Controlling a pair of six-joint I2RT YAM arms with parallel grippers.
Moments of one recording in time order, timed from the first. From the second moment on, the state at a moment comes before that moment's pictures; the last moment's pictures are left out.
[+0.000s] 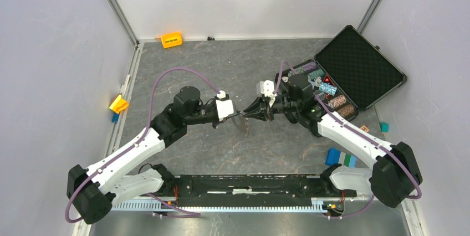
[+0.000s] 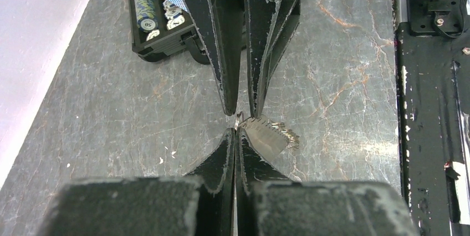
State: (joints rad) left arm -0.73 0.99 0.79 -0.13 0.53 0.50; right arm 0.60 1.23 0.80 0.12 -0.94 -0.33
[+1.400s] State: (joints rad) left arm -0.73 1.00 0.80 -0.15 0.53 0.50; right arm 0.61 1.22 0.79 0.14 -0.93 -0.30
